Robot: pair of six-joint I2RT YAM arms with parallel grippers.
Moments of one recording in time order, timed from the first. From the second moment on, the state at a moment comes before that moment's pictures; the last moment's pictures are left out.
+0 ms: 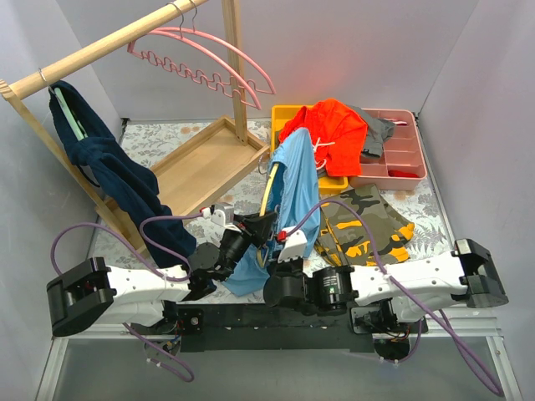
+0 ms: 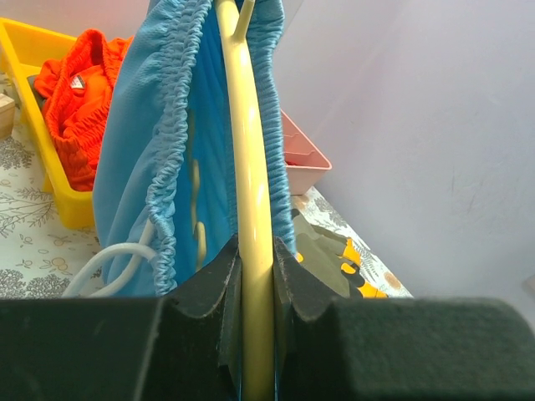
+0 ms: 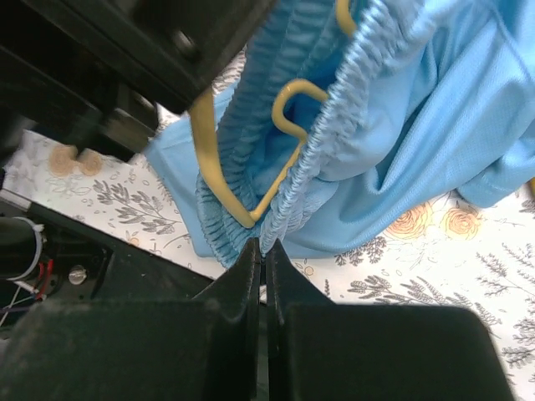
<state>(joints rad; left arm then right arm) -1.14 1.14 0.31 1.10 -0.55 -0.42 1.65 1.30 0.92 -0.50 0.87 1.07</state>
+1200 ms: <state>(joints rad) -1.11 0.99 1.22 -0.56 -0.29 -0.44 1.39 0.99 1.27 -0.55 0.58 0.49</state>
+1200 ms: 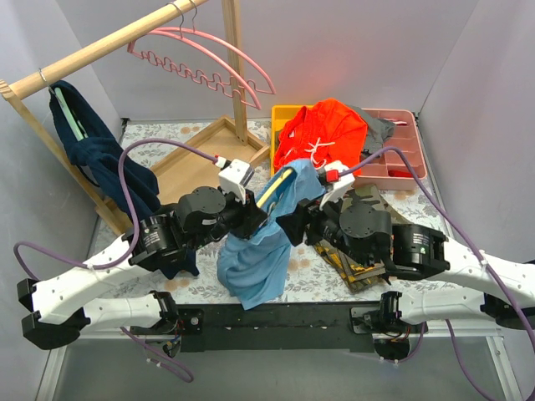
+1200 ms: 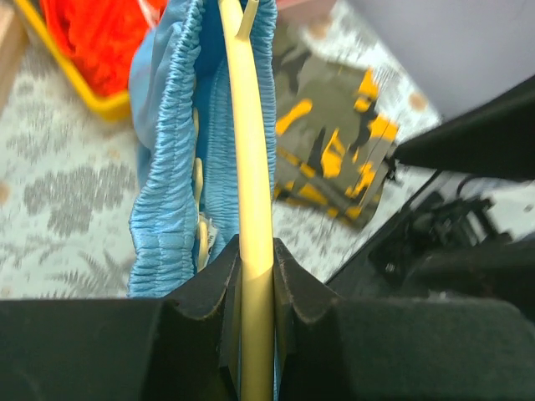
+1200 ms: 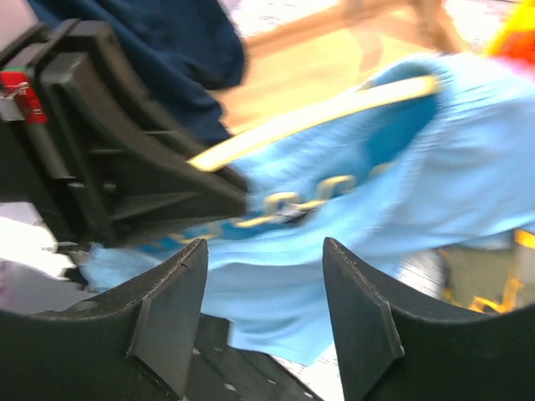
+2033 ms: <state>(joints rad) -1.09 0.91 1.21 -0.69 -0.21 -0.49 0.99 1.07 1.08 -0.40 0.26 0.39</state>
